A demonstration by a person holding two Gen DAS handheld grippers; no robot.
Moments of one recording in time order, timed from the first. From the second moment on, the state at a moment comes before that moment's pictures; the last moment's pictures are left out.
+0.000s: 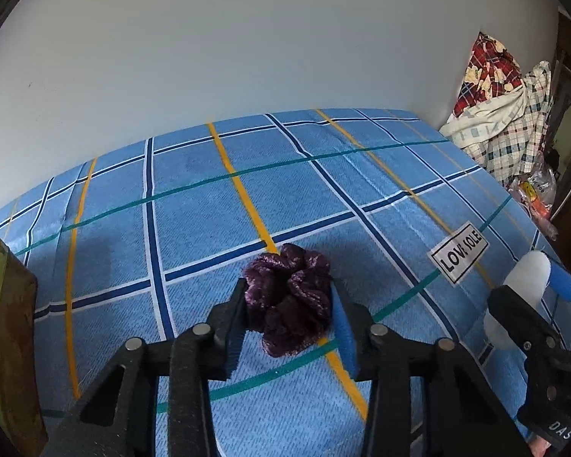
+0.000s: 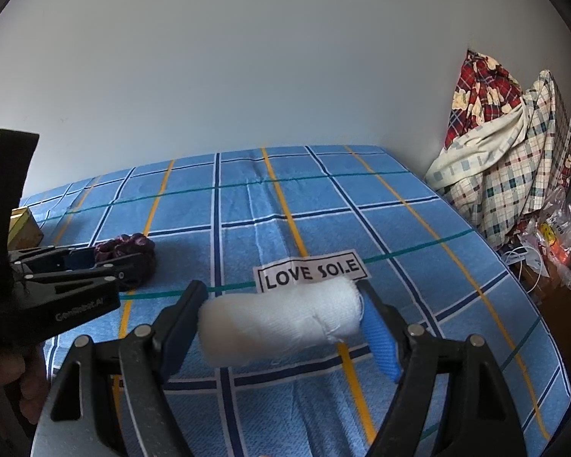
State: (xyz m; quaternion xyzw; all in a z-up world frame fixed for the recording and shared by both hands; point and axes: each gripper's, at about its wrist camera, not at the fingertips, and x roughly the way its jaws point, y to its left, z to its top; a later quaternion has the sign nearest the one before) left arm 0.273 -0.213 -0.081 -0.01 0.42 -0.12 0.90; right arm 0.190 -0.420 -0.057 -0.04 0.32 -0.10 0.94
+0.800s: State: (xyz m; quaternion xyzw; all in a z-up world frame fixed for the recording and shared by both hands) left arm 0.219 -0.192 -0.062 0.01 0.34 -0.06 0.94; right arm 0.168 -0.397 -0.047 -0.04 0.26 -0.07 0.96
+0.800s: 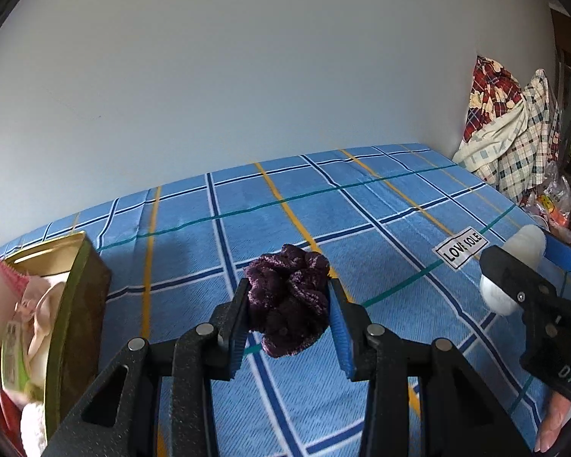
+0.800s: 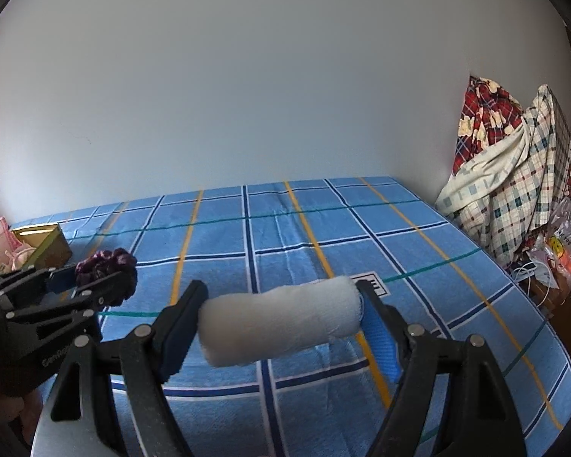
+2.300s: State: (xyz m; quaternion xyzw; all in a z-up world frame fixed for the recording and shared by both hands) left arm 0.121 -0.133 -0.048 -0.02 0.26 -0.02 0.97; right arm 0.125 -0.342 -0.046 -0.03 0.22 -0.02 0.97
